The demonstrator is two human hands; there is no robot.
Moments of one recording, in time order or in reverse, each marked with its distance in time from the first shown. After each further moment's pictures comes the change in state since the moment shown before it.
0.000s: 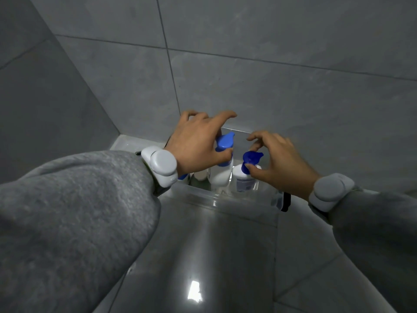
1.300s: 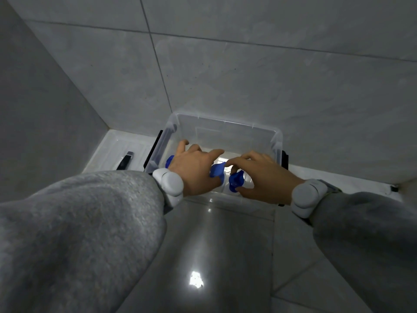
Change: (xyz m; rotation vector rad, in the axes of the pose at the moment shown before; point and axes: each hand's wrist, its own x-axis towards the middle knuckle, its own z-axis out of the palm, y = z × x) left_hand -0.021 -0.003 0.083 0.127 -0.333 -0.098; right_hand -0.006 0.020 0.044 -0.167 -0.346 -0.052
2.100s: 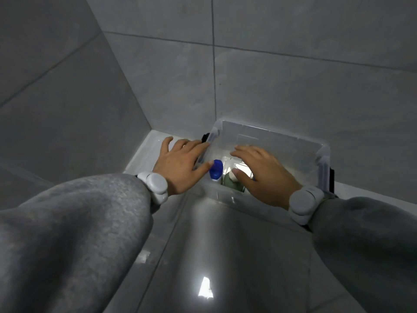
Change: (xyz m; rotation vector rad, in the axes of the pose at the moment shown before) left_hand -0.069 -0.115 -0.014 -0.033 0.180 -0.179; right_hand 0.058 -0.080 0.015 0.028 0.212 -0.075
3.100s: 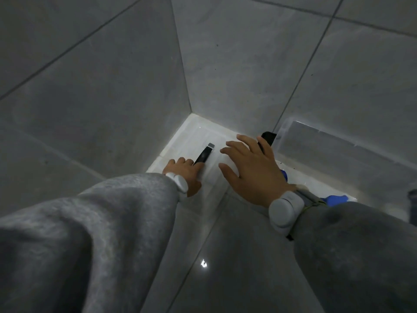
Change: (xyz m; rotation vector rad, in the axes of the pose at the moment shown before) left_hand -0.005 -0.155 0.099 0.145 -0.556 -0.259; right_hand 0.122 -0.102 0.093 -0.177 -0.016 -0.143
